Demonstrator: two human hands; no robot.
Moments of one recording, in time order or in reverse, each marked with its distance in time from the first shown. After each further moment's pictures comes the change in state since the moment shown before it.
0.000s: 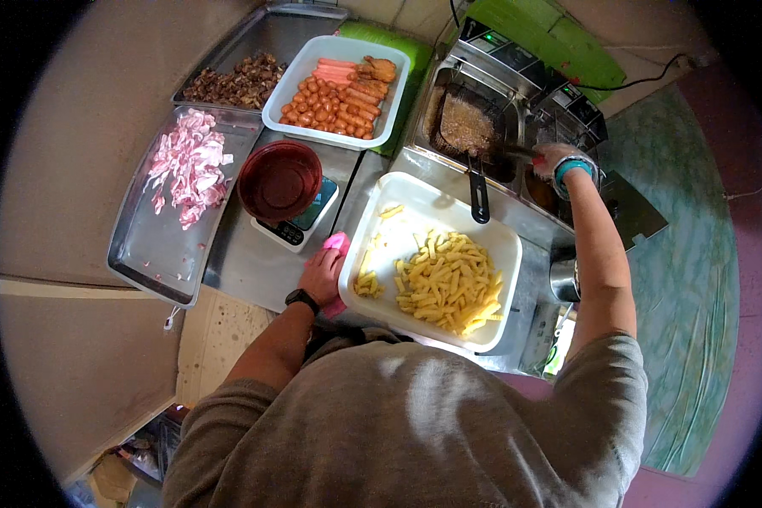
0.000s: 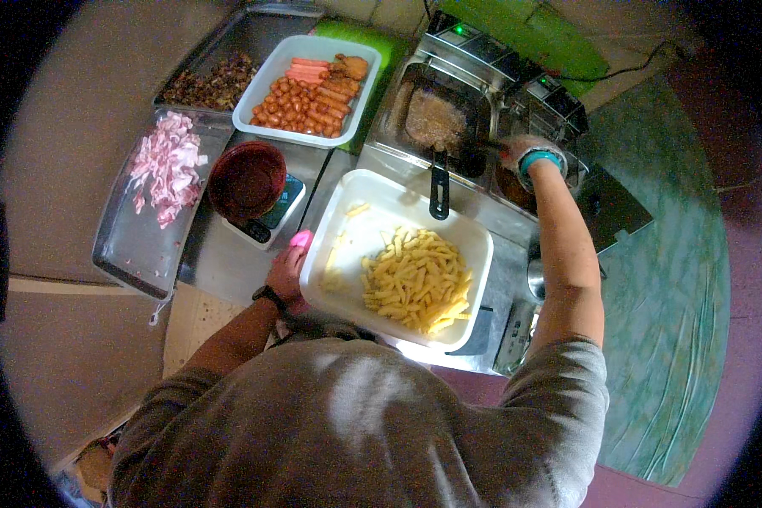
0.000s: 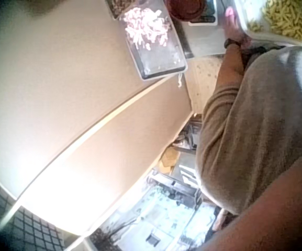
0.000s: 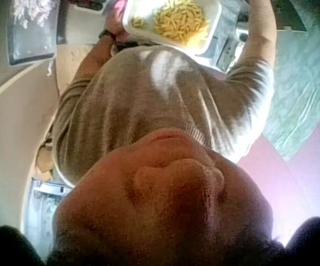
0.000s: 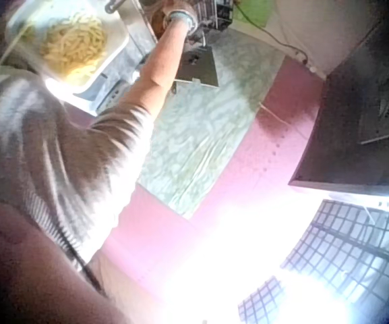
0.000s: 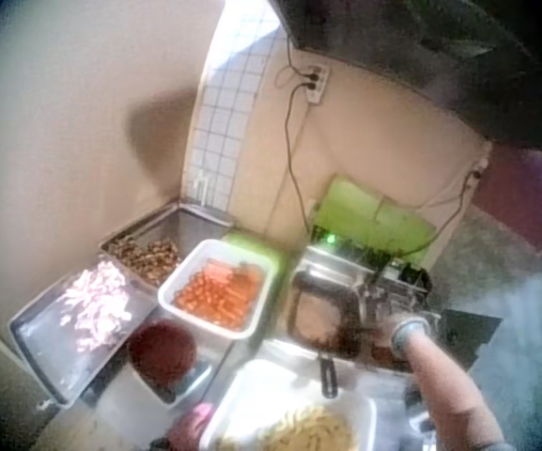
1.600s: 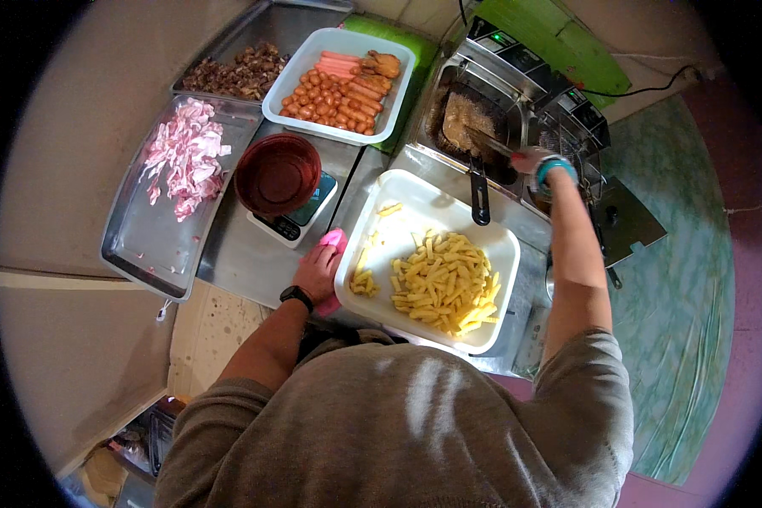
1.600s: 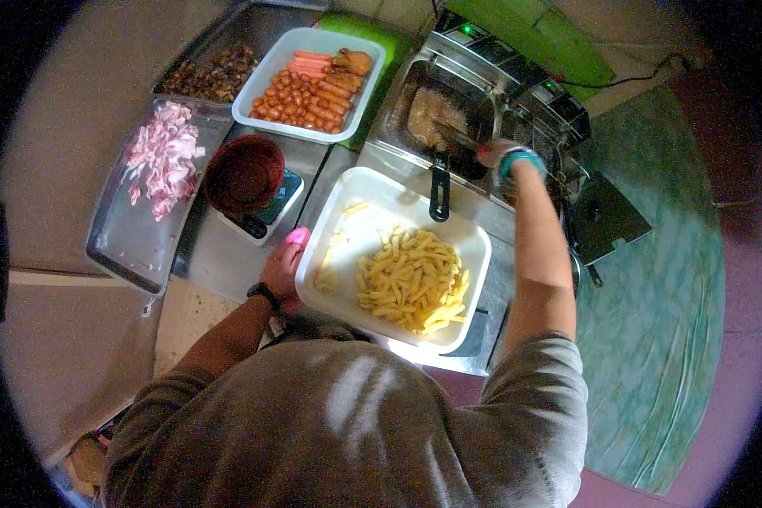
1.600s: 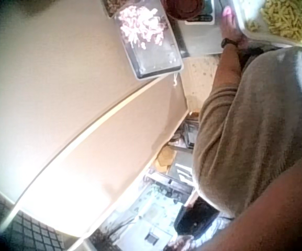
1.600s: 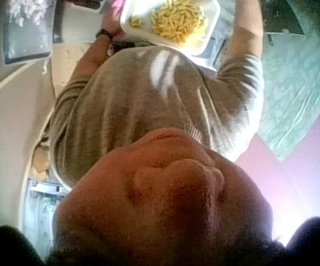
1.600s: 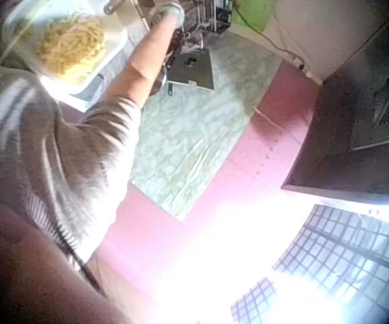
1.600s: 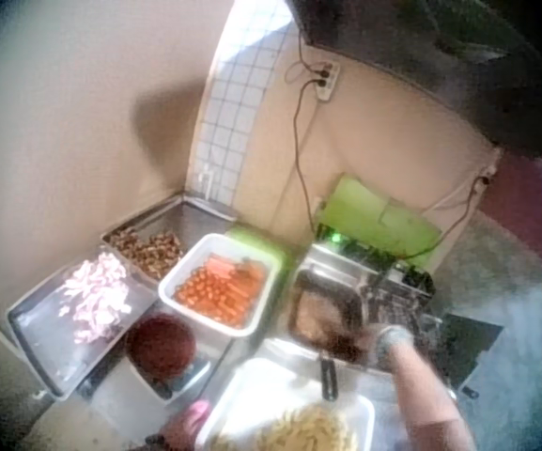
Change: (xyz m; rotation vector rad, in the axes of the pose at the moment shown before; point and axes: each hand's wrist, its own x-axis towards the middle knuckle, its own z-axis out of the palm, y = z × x) left_hand 0.005 0.003 -0.001 0.001 -0.018 -0.010; right_hand 0.056 -0.004 0.061 0.412 -0.044 -0.037
